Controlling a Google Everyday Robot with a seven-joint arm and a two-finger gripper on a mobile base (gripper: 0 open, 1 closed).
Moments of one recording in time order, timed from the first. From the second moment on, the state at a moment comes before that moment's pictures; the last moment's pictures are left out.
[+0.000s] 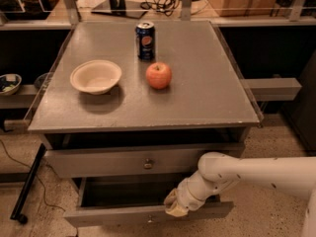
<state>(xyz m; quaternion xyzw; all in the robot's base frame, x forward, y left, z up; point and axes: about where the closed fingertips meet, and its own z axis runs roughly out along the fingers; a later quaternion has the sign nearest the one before) 0.408 -0.045 0.455 -0.65 0.69 0.27 0.14</state>
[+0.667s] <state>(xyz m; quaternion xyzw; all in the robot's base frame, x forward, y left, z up) 0.414 -0.047 0.458 -0.65 0.69 0.27 0.14</state>
